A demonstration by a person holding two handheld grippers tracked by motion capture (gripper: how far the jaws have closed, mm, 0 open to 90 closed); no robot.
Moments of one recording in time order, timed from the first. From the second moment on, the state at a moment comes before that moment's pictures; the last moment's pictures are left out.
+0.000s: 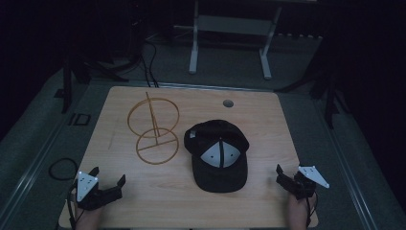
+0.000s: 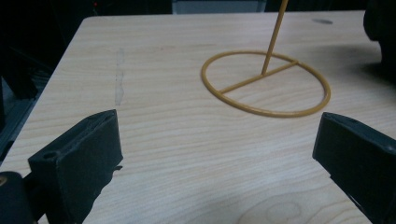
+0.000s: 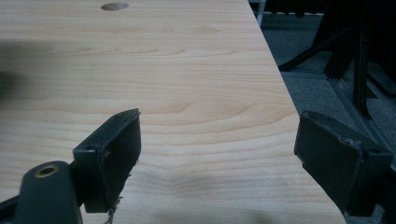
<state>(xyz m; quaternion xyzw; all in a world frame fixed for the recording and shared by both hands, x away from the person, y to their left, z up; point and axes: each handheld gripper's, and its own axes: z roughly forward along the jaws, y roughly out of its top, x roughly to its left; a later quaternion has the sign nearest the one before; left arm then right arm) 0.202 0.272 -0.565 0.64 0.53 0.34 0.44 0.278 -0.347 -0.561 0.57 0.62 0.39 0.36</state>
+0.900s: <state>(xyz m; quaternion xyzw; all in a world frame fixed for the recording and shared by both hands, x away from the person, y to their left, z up) 0.199 0.261 -0.560 0.63 0.51 0.35 0.48 0.284 -0.350 -0.534 0.58 0.62 0.39 0.34</state>
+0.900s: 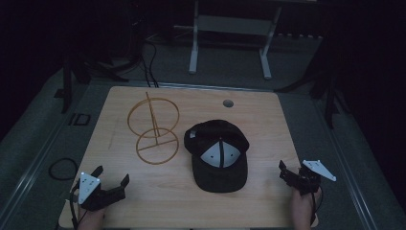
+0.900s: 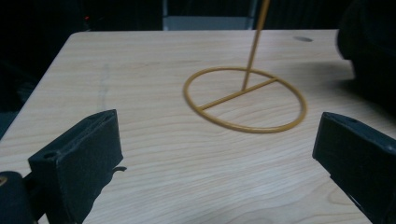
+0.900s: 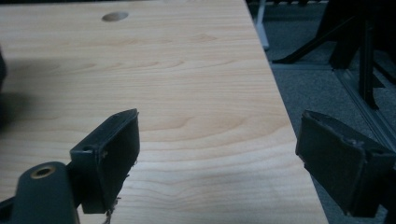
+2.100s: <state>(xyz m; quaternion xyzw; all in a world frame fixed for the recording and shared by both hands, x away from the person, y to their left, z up) 0.194 0.241 -0.550 0.69 0.48 0.28 0.46 0.311 -0.240 -0.407 0.38 0.76 0.45 0.29</state>
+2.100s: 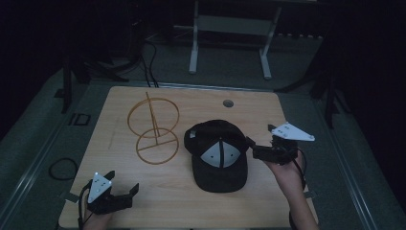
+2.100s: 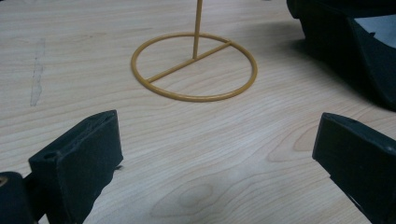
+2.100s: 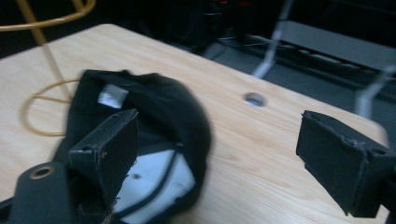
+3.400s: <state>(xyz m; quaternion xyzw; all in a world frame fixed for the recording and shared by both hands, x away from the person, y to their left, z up) 0.193 0.240 -0.551 0.71 0.47 0.27 0.46 0.379 -0.181 -0.479 0.41 0.83 0.26 0.26</state>
